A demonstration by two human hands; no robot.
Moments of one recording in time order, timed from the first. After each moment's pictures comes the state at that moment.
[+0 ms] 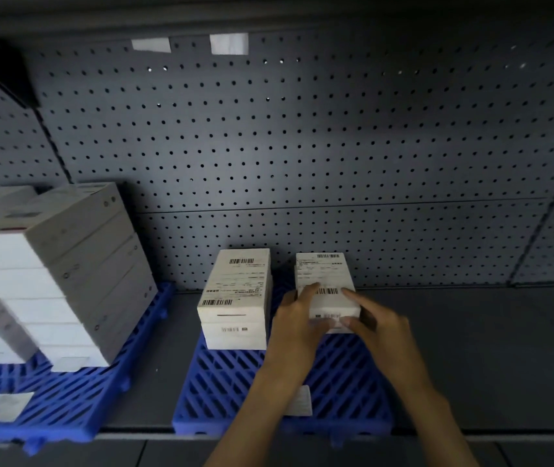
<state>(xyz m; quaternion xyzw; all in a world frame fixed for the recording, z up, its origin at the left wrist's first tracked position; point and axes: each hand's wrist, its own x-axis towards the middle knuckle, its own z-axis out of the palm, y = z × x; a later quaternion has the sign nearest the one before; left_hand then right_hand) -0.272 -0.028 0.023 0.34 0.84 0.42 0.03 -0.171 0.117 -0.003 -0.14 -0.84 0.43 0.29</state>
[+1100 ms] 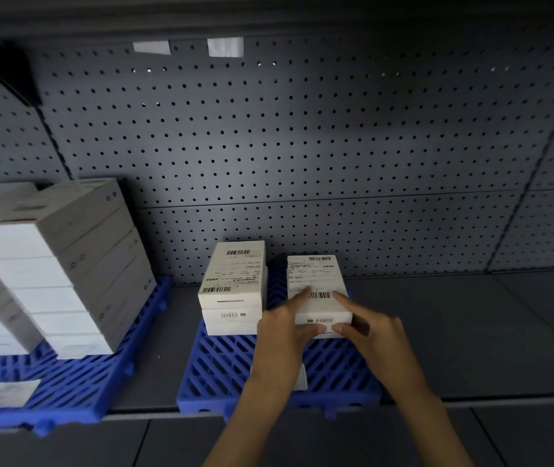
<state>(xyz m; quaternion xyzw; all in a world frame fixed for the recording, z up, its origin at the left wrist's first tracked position) -0.248 -0.059 0.016 0.35 0.84 0.42 -0.03 -0.140 0.095 -0.010 -0.13 -0.86 0.40 0.29</state>
